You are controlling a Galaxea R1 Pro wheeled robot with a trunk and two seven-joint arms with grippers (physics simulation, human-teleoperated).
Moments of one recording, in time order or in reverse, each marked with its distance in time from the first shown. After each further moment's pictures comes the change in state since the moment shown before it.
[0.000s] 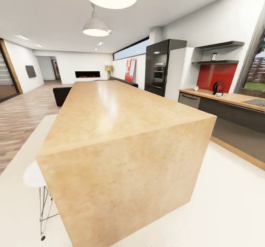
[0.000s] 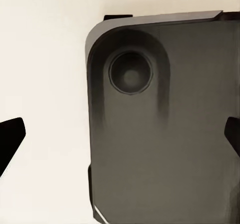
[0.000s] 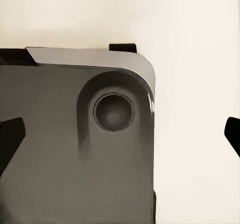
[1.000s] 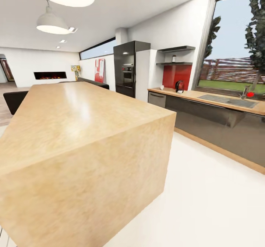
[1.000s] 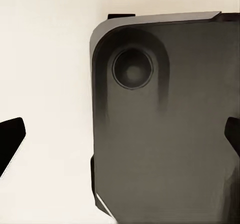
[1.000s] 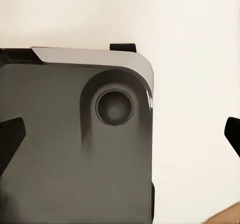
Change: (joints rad) left arm -0.002 -0.003 0.004 0.000 0.009 0.010 0.013; right arm 0.000 0.001 -0.001 0.000 0.000 0.001 0.000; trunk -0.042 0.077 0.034
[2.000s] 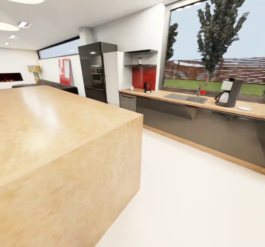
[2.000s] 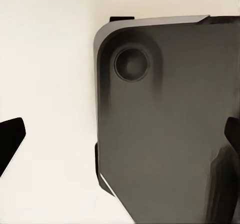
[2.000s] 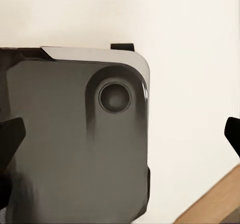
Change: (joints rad) left arm -0.002 0.000 0.000 0.000 0.000 -0.001 0.001; right arm 0.000 0.000 0.000 -0.001 0.000 0.000 0.000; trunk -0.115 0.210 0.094
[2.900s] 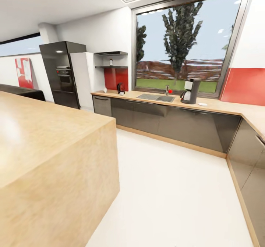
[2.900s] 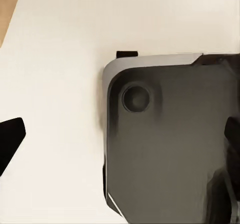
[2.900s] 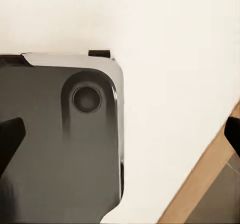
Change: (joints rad) left arm -0.022 0.011 0.002 -0.059 0.000 -0.004 -0.001; right arm 0.000 -0.044 -0.002 -0.022 0.002 0.001 -0.005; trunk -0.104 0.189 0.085
